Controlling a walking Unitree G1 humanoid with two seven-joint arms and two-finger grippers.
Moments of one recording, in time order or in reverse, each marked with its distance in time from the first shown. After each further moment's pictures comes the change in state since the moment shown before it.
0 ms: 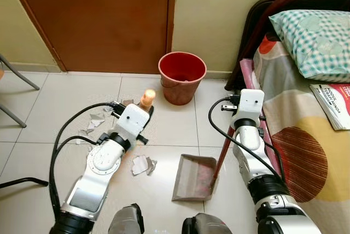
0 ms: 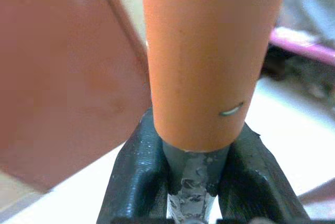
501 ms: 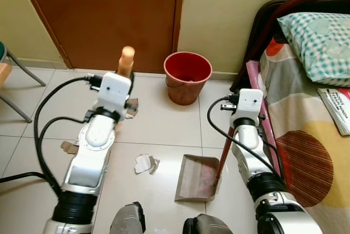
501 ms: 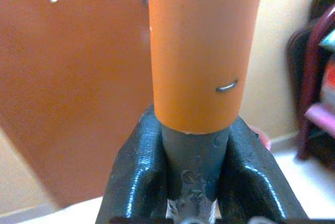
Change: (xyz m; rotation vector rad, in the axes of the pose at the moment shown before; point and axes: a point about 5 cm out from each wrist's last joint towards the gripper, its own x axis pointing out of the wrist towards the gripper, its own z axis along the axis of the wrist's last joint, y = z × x) left arm 0.021 0.021 0.060 -0.204 -0.235 0.218; right arm 0.002 0.002 0.001 -0.007 -0.009 0.003
